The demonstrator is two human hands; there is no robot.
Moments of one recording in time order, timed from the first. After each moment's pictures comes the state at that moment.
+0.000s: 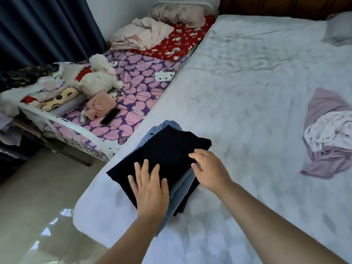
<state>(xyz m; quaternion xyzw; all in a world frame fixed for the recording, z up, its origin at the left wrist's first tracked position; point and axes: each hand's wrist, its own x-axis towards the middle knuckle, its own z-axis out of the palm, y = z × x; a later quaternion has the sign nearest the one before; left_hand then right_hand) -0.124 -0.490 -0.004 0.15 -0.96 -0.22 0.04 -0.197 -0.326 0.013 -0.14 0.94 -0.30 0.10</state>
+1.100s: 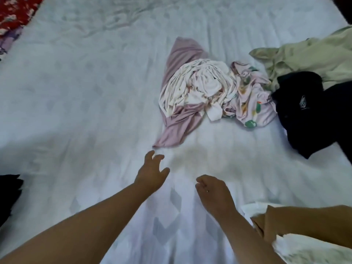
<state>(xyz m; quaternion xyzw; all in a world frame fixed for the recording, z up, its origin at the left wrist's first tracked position) -0.207 0.001 -0.166 -0.10 -0.92 -0.23 -0.30 -0.090 0.161 -0.152 0.25 0.88 -0.38 0.16</state>
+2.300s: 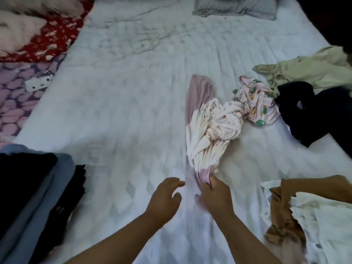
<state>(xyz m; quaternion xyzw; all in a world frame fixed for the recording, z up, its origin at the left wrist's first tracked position) -0.108 -0.138 -0.072 -0.16 -0.87 -0.38 -0.28 -0.055 0.011 -0.069 0.37 0.80 -0.48 0.02</state>
